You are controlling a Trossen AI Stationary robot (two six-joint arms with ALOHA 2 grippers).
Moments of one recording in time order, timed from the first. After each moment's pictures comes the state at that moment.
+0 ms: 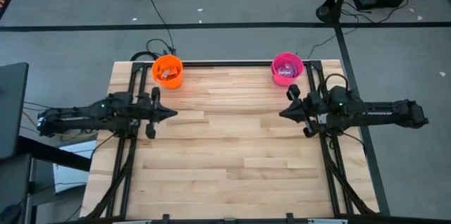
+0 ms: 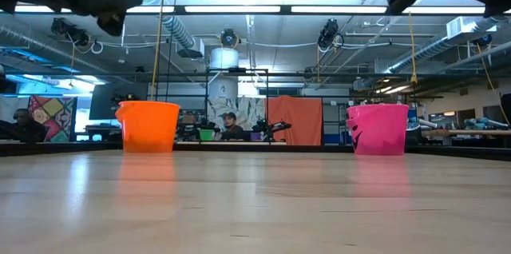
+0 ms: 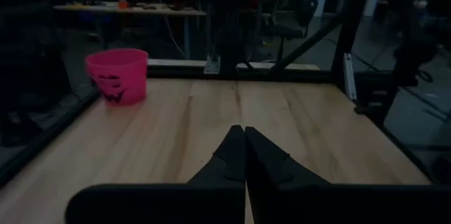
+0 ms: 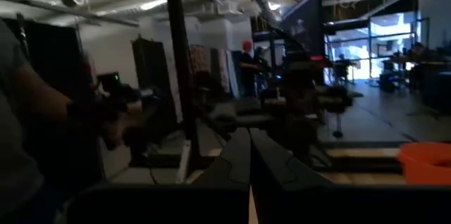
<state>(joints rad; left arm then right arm) 0.08 0.34 0.36 -0.11 0.09 -0.04 -0.13 0.57 0.32 0.49 -0.37 0.21</state>
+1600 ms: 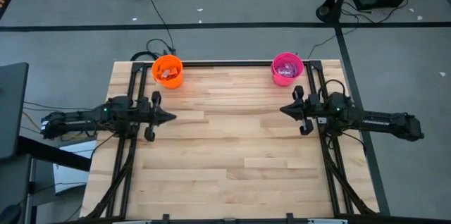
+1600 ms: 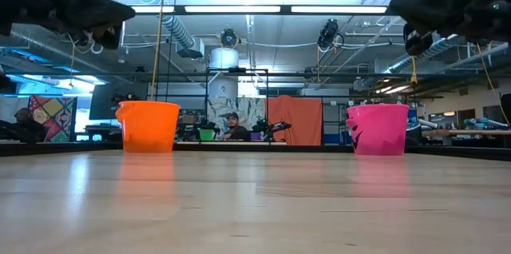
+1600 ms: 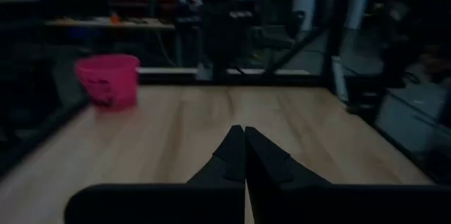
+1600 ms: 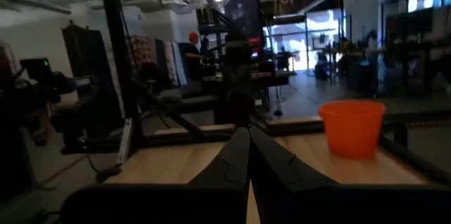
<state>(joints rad) 0.09 0.21 0.21 -0.03 0.14 -0.03 -0.26 0.33 0.08 0.42 -0.29 0.17</state>
